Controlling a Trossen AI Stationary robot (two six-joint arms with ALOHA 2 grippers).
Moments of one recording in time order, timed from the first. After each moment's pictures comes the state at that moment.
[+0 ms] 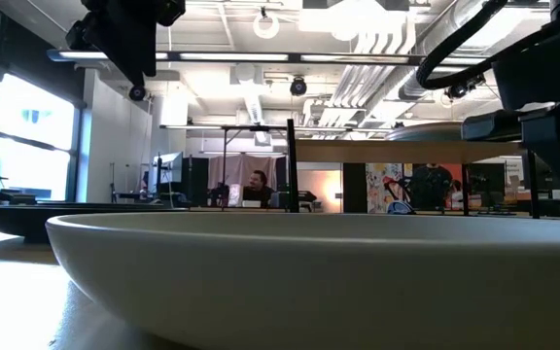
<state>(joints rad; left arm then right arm) -0.21 1.36 1.22 -1.10 -0.22 -1.07 0.59 1.82 1.13 -0.91 0.02 0.21</state>
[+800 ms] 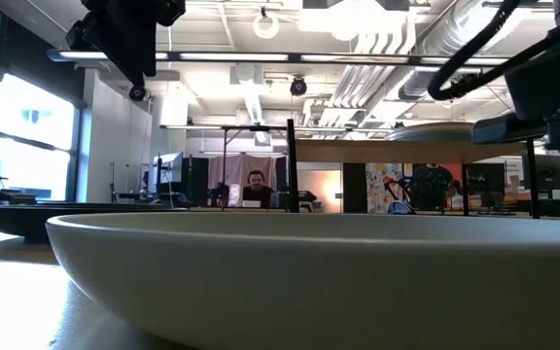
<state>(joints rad) -0.21 1.36 1.22 -1.10 -0.22 -1.07 0.59 1.82 1.13 -0.97 -0.02 0.20</state>
